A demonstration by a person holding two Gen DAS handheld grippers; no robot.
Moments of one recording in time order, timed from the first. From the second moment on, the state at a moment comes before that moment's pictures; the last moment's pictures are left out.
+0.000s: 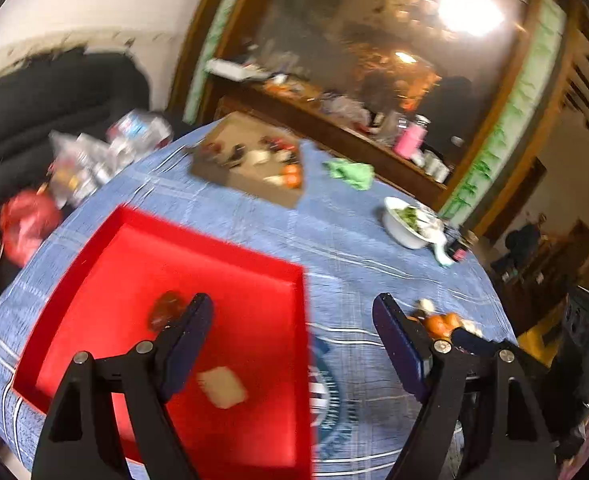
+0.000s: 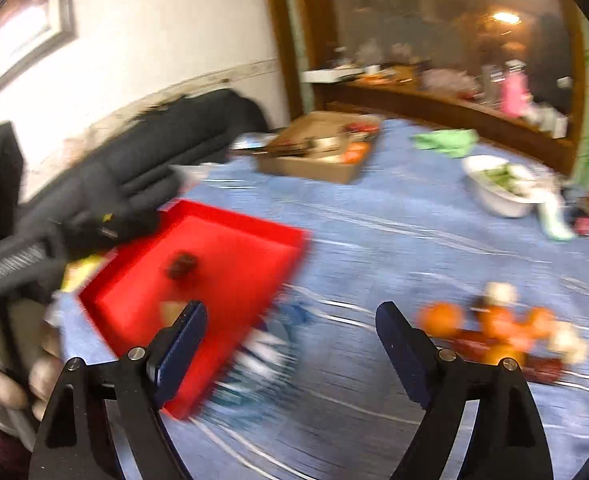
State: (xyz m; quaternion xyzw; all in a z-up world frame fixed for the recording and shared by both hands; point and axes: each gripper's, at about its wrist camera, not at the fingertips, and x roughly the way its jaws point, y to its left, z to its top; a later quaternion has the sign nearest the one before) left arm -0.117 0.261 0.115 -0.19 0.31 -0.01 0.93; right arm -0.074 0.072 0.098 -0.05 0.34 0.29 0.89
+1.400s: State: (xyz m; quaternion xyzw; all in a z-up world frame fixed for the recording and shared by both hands) left arm -0.157 0.087 0.047 -0.07 0.34 -0.13 0.93; right arm -0.155 -0.288 0.068 0.13 0.25 -0.12 0.95
